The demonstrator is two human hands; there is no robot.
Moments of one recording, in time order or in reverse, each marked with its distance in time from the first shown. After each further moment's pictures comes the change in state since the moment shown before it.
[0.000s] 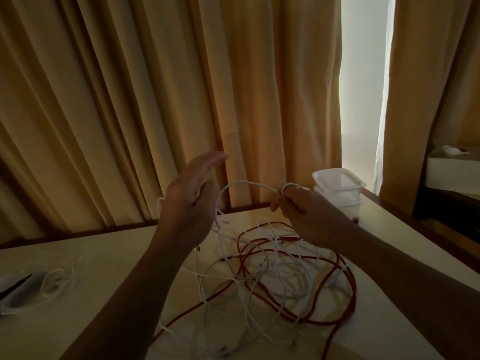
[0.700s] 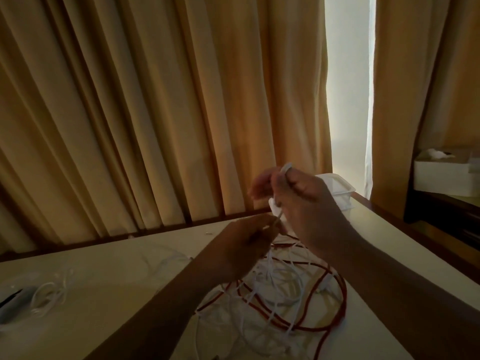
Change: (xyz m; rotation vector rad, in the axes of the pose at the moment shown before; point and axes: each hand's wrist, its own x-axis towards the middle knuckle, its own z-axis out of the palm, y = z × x) left_hand -0.019 0.022 0.057 -0.178 -0.636 -0.210; right_hand -0.017 -0.050 -0.017 0.775 0.113 -0.023
